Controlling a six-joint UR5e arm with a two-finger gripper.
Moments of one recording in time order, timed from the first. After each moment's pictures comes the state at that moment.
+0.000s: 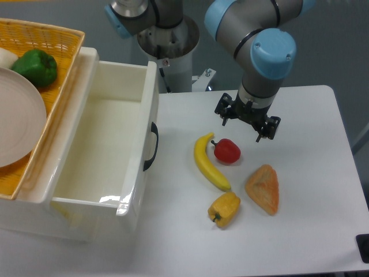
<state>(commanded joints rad) 2.62 -1.82 -1.54 -1.41 1.54 1.10</state>
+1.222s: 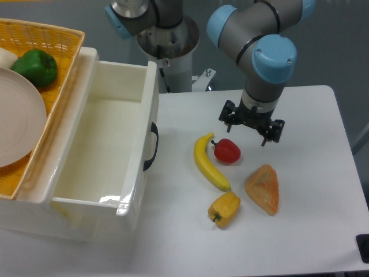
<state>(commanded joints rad) 2.70 -1.86 -1.58 -1.23 1.53 1.03</state>
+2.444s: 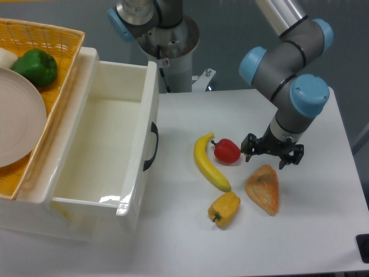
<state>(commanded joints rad) 2.74 -2.06 -1.55 -1.15 1.43 0.90</state>
